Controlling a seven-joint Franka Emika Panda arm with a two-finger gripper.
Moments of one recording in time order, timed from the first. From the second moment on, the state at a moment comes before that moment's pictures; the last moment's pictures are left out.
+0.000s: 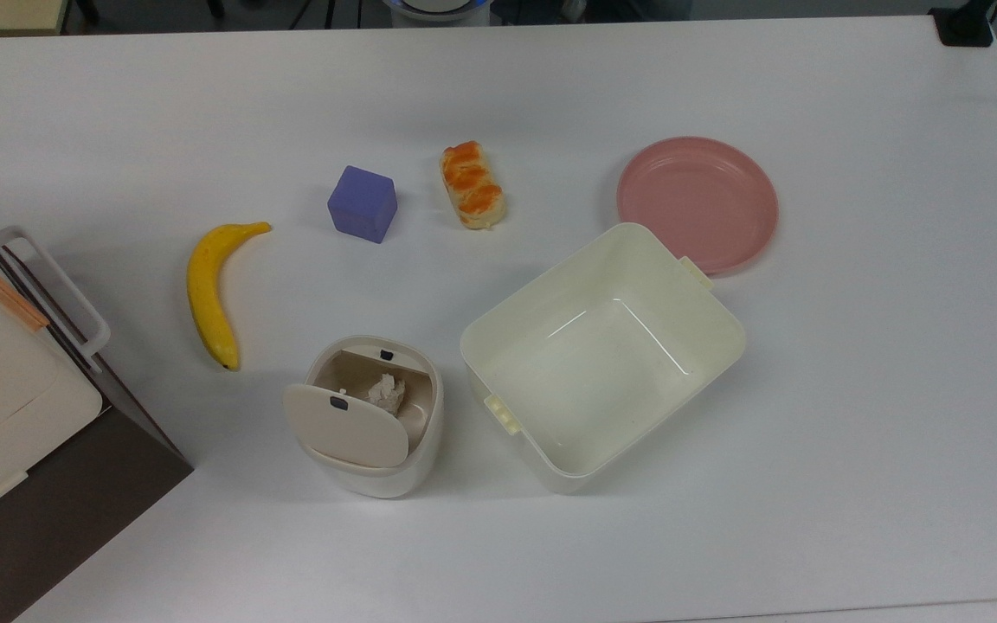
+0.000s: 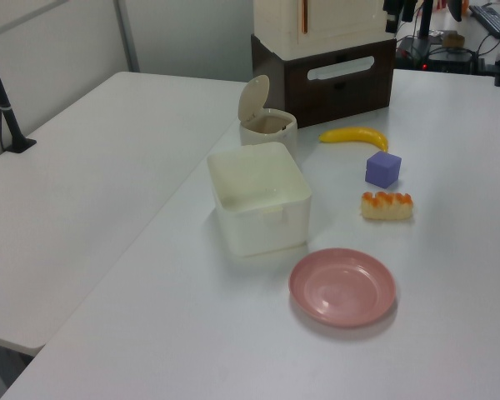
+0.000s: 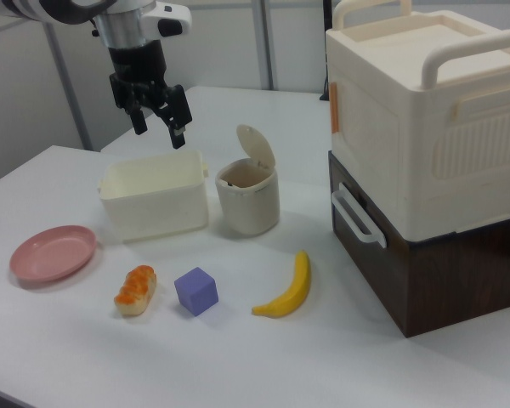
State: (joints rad) arm -0.24 -0.04 0.10 -1.54 0.04 1.56 0.03
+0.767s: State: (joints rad) arm -0.24 -0.03 0.10 -1.55 0.02 1.56 -0.07
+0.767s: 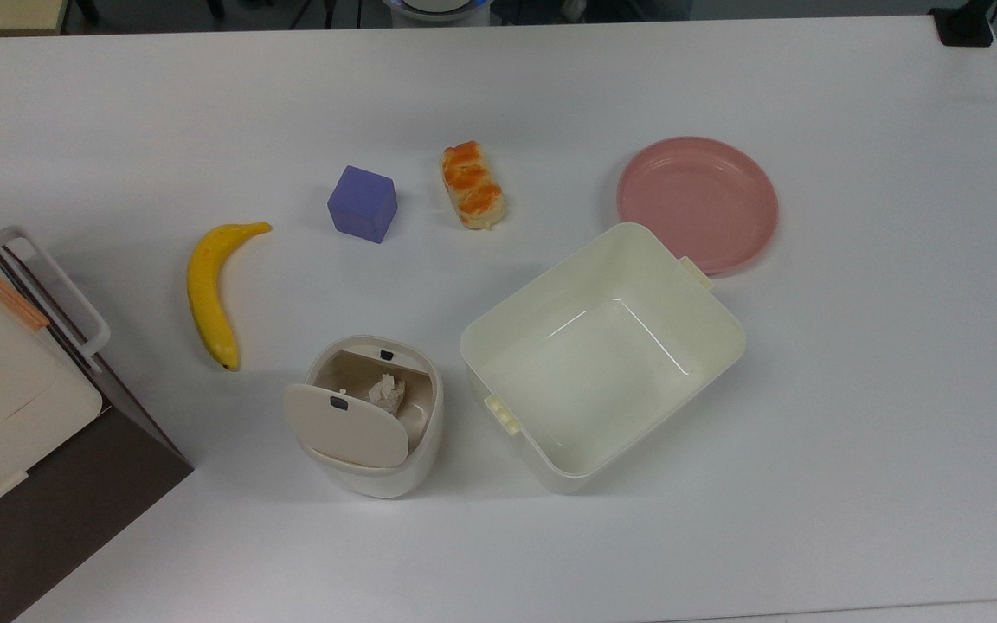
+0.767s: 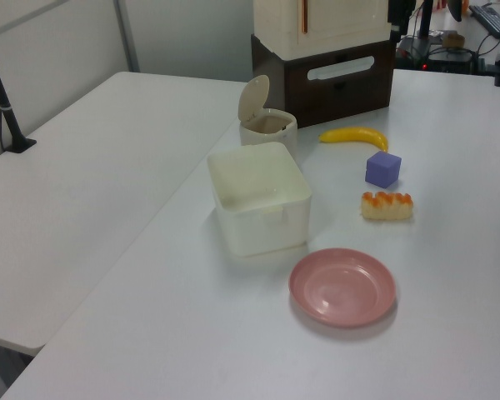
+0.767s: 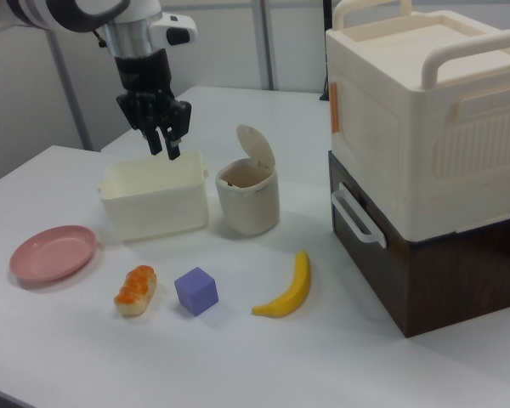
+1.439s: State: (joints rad) arm -0.19 0.11 0.10 -1.55 -0.01 1.83 -0.06
